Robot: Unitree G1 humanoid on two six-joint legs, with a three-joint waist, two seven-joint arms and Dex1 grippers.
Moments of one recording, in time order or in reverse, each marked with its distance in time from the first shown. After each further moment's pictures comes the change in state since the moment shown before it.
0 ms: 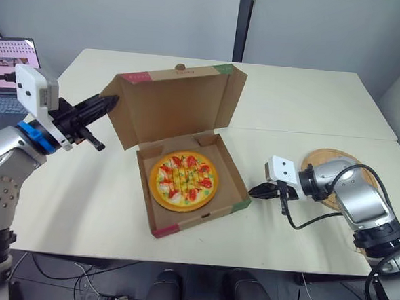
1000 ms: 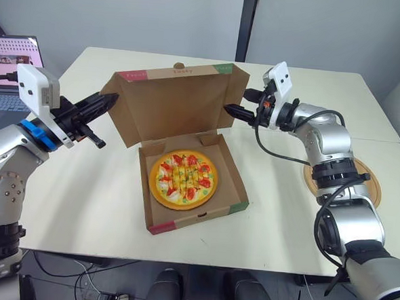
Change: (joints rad) left arm -0.020 -0.027 0.007 0.018 0.052 0.006 -0.066; right arm -0.509 0.362 -0.251 0.676 0.121 -0.063 -0.375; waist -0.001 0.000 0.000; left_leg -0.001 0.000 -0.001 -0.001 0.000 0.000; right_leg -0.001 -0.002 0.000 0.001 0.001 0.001
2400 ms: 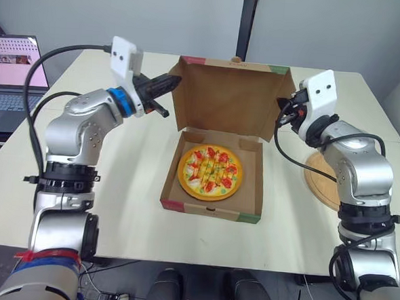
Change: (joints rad) left arm -0.544 -0.294 -0.304 0.397 0.209 0.082 -0.009; right arm 0.338 -0.099 -0.074 -0.759 -0.074 0.411 -0.507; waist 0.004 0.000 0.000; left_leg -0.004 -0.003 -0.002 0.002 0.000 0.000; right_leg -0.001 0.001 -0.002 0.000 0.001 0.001
